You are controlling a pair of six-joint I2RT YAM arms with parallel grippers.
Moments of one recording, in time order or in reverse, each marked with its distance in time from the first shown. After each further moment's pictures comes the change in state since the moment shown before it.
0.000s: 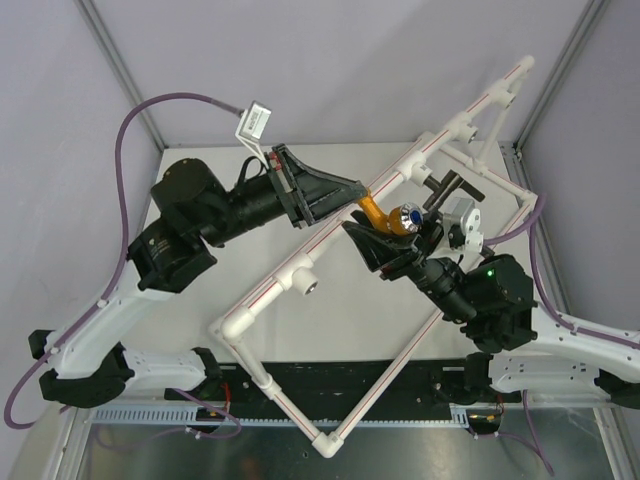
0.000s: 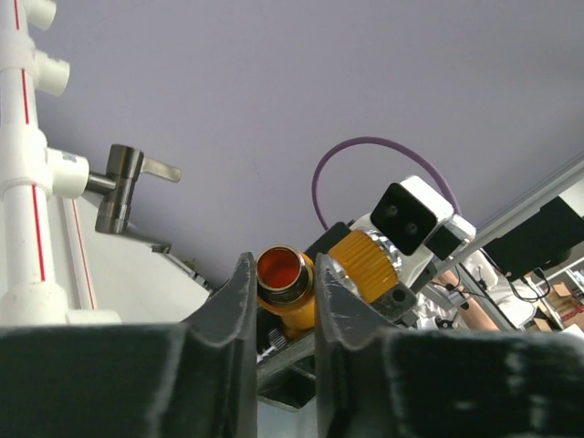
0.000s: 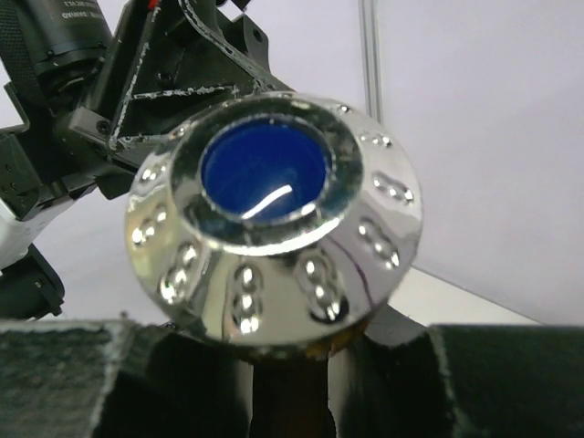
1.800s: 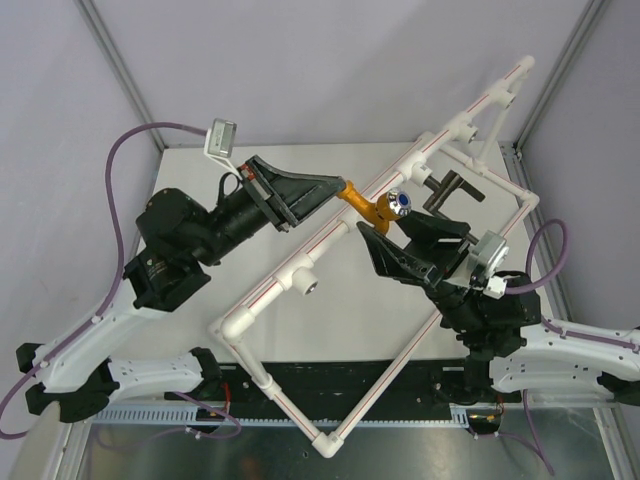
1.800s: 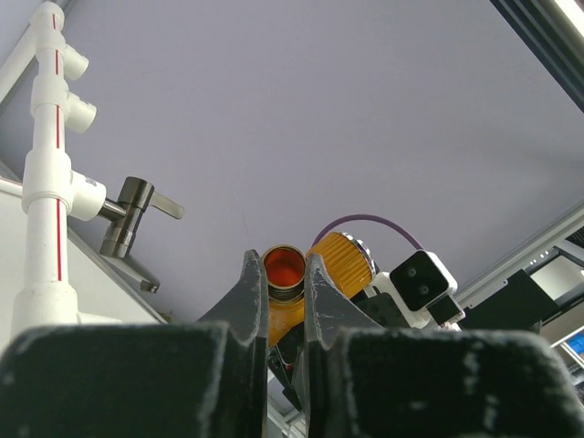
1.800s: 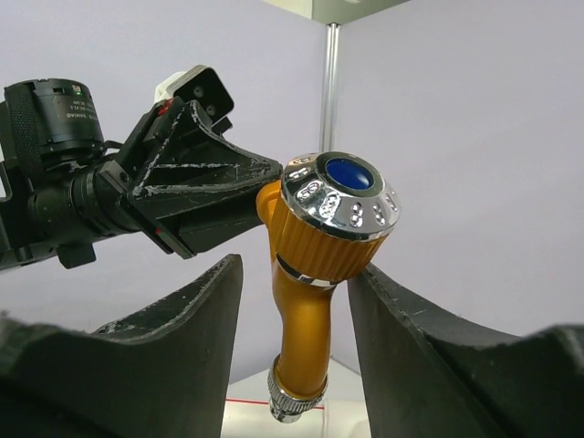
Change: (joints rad) left arm -0.005 -0.141 -0.226 0.230 -0.170 -0.112; right arm 0.044 -0.032 -0.138 0.374 -0.021 -0.345
